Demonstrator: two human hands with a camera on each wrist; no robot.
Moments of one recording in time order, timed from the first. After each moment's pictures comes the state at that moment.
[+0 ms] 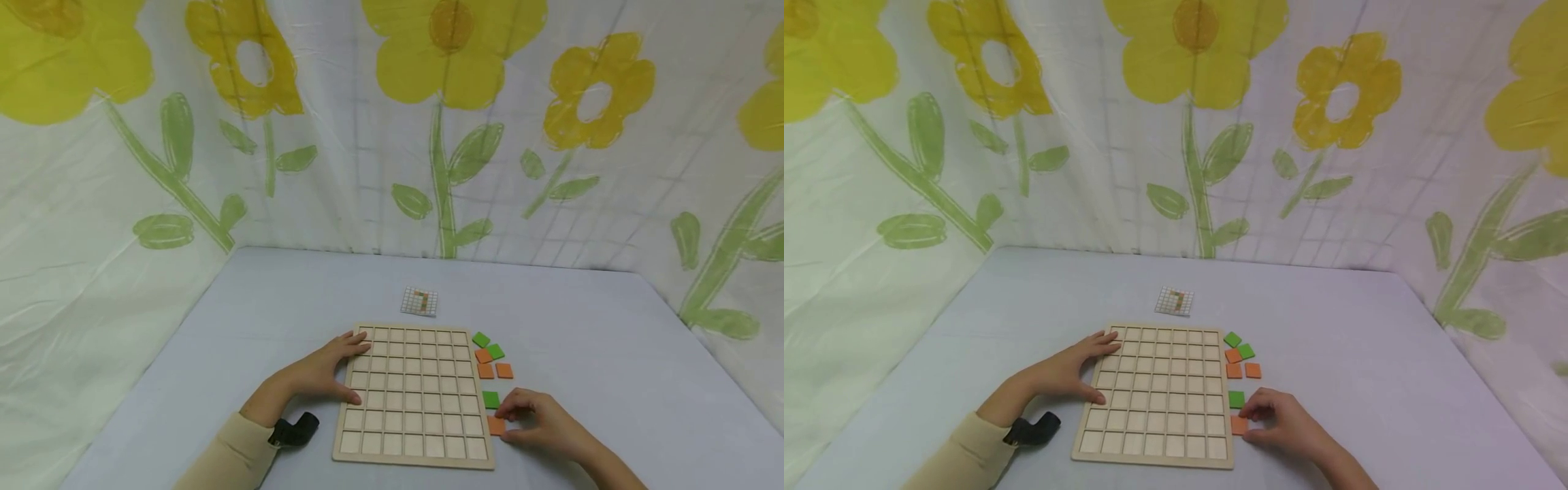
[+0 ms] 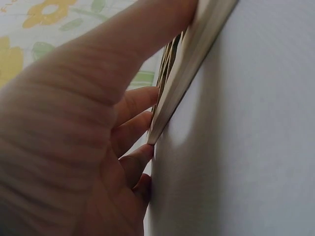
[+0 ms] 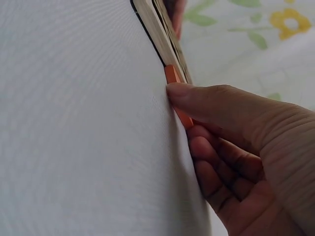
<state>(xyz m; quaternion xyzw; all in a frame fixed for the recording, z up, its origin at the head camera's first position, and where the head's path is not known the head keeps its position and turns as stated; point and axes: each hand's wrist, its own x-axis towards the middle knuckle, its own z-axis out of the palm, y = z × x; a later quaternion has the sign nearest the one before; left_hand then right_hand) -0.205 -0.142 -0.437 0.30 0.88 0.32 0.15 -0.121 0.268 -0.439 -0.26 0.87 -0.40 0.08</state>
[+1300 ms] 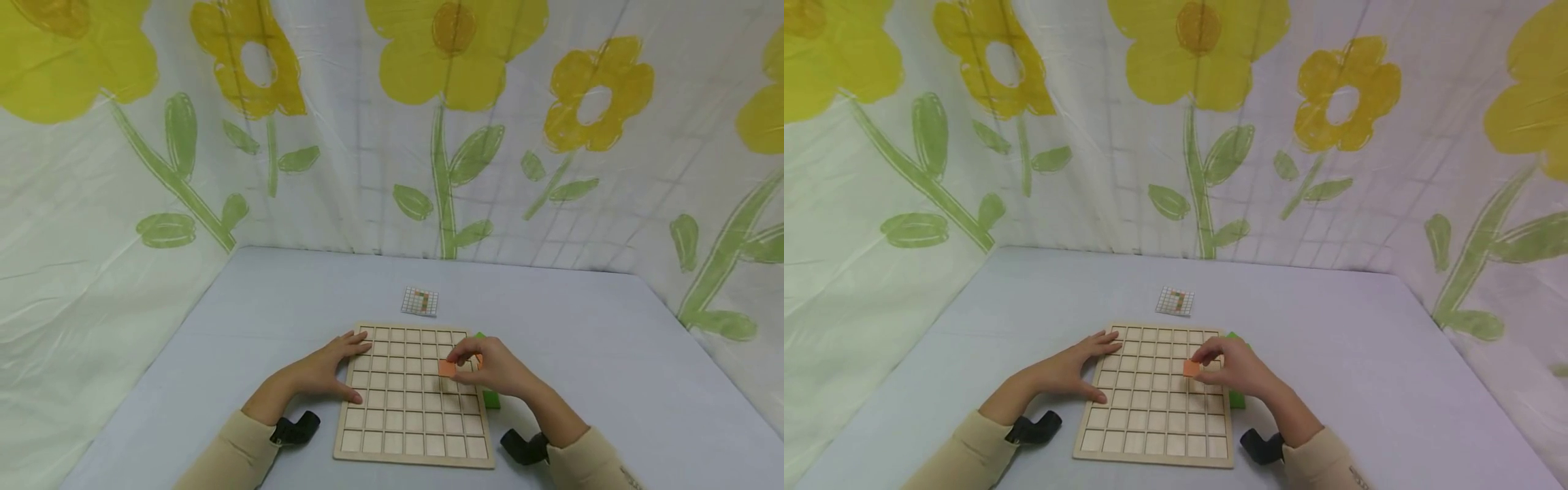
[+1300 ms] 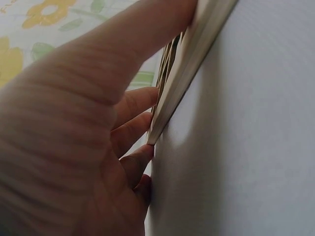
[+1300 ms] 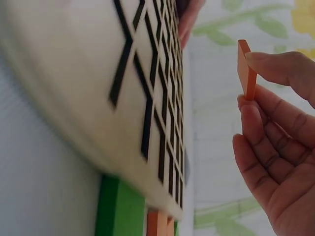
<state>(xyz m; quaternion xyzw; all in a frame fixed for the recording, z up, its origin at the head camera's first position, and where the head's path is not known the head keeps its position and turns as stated) -0.205 -0.141 -0.436 0.29 0.88 0.33 0.16 -0.181 0.200 -0.400 -0.31 0.88 -0.36 0.04</state>
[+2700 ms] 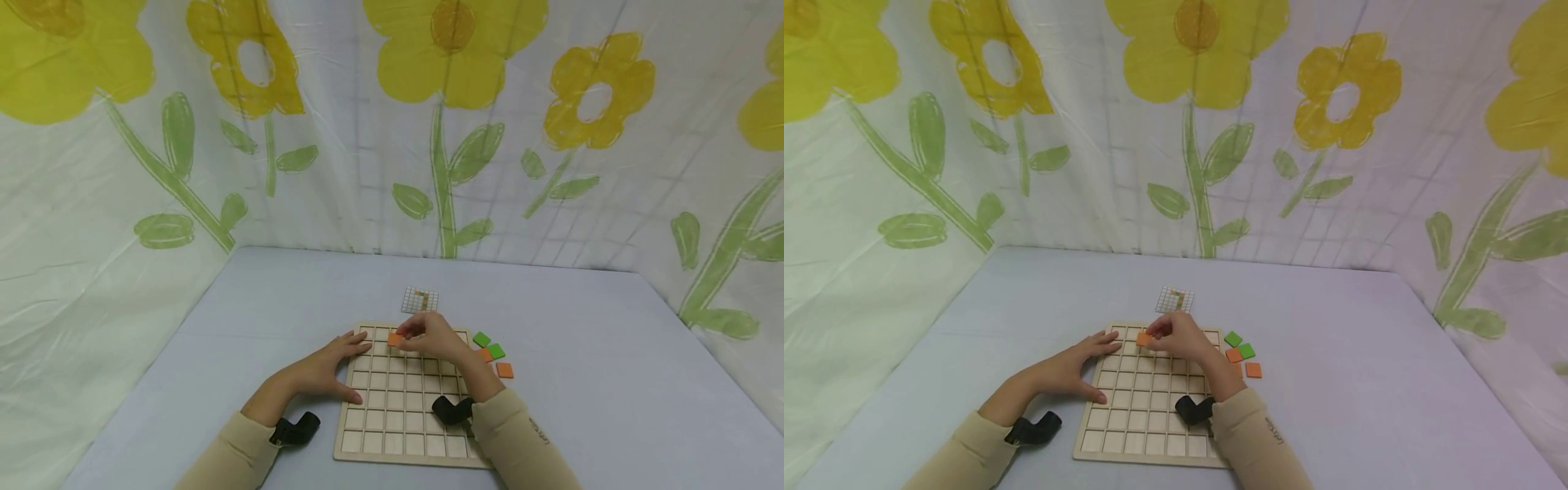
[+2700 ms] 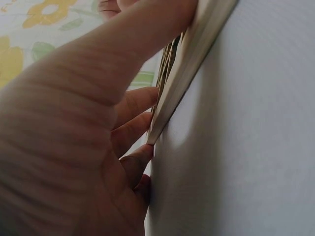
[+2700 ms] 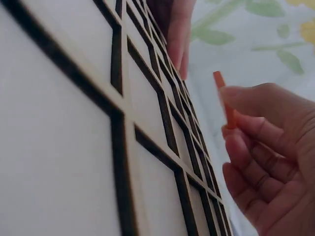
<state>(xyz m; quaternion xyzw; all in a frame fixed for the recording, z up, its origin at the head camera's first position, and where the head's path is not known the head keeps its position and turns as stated) -0.206 -0.141 -0.437 0.29 0.88 0.33 0.17 -0.244 0.120 -0.424 -0.25 0.87 -0.43 0.08</state>
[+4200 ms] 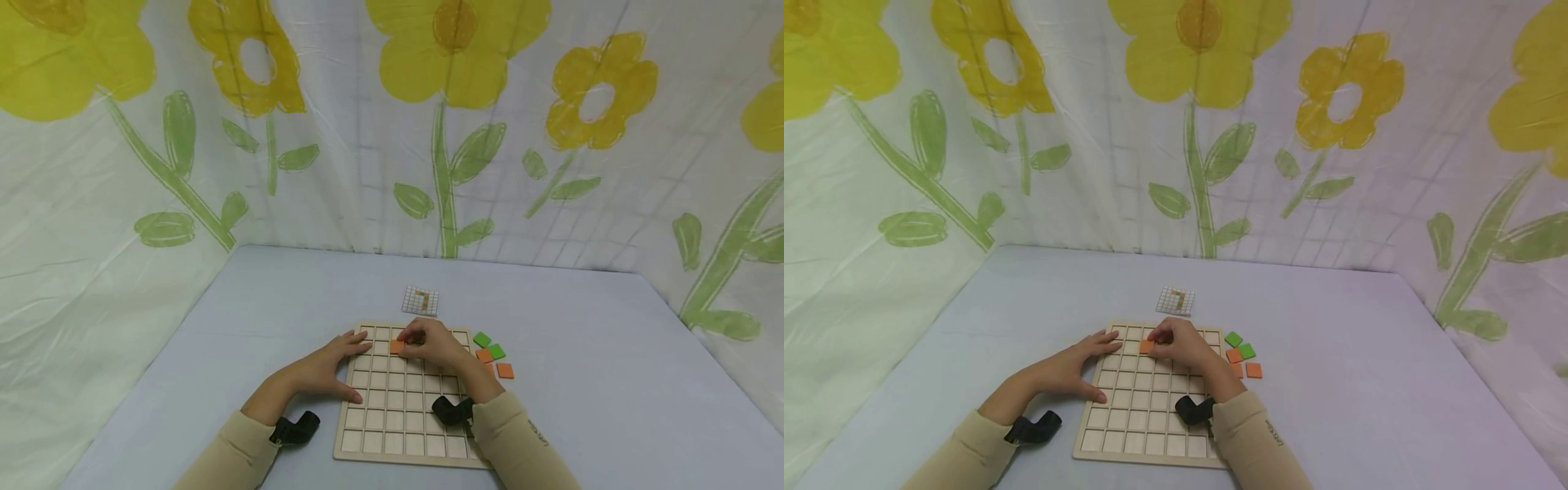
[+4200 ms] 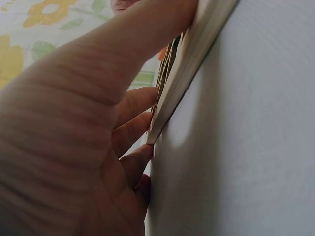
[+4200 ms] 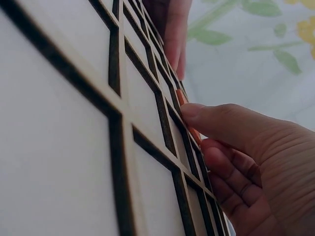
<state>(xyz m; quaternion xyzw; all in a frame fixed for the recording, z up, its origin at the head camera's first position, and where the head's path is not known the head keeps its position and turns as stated) -0.205 -0.141 -0.435 0.29 0.88 0.33 0.17 -0.243 0.124 -0.440 -0.27 0.87 -0.41 0.08</state>
